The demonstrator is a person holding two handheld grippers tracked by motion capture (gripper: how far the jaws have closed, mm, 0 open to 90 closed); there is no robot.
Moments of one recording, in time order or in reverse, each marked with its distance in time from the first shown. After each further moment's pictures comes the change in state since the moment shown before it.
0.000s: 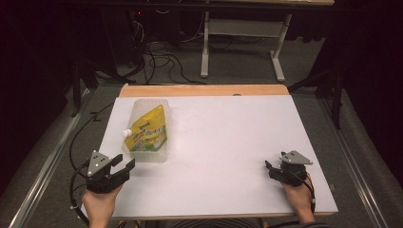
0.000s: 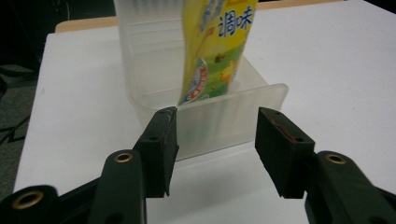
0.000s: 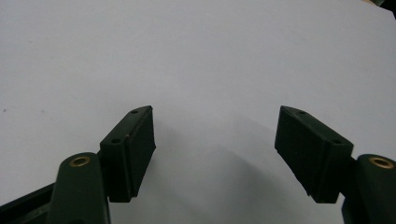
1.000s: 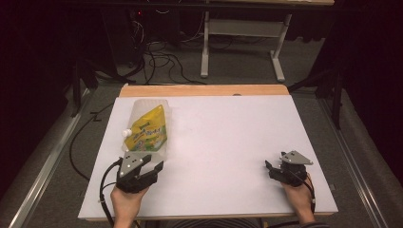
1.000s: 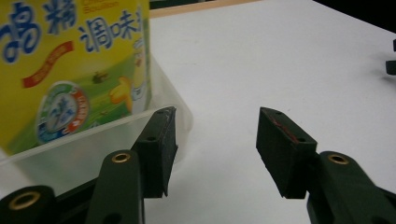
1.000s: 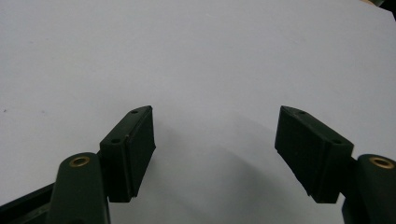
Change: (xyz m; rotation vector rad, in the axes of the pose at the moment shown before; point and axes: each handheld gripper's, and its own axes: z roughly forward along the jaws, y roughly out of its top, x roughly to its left) left arm -0.058 0.008 0.037 -0.001 -0.143 0.077; right arm 0.000 0.000 0.000 -0.003 0.001 0.001
